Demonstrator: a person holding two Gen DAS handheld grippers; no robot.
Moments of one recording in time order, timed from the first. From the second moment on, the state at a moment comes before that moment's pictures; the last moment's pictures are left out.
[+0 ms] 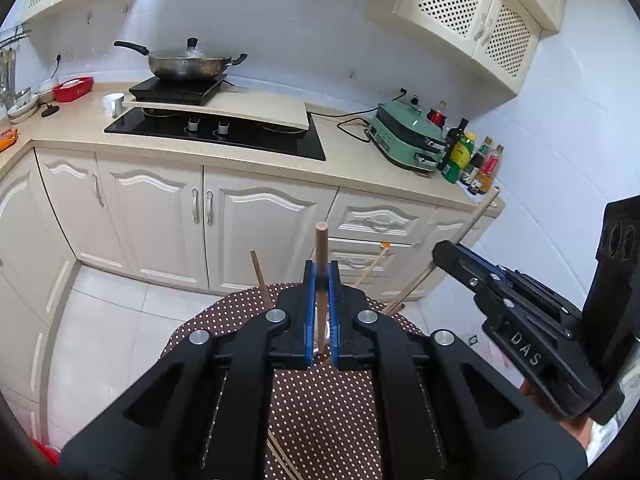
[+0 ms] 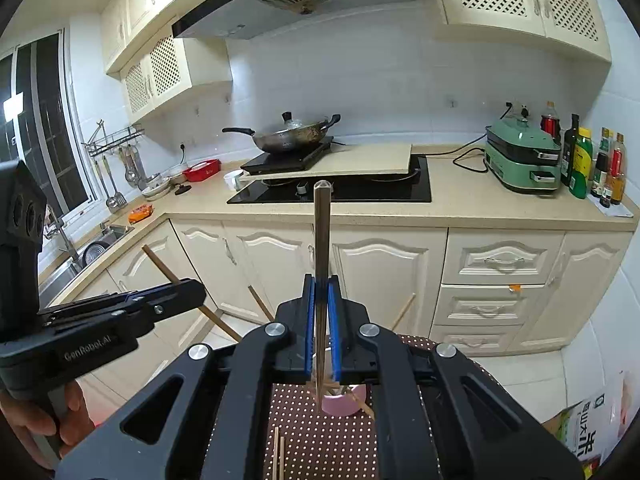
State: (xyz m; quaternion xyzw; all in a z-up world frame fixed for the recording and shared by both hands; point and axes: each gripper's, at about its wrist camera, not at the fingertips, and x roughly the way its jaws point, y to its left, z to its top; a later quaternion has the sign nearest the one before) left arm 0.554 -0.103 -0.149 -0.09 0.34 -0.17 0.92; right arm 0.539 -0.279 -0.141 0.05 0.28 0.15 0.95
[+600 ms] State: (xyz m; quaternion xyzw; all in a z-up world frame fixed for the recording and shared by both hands) left arm 0.577 -0.112 -0.197 -0.06 0.38 -0.15 0.91; right arm 0.564 -0.264 -0.173 0.02 0.30 0.16 0.94
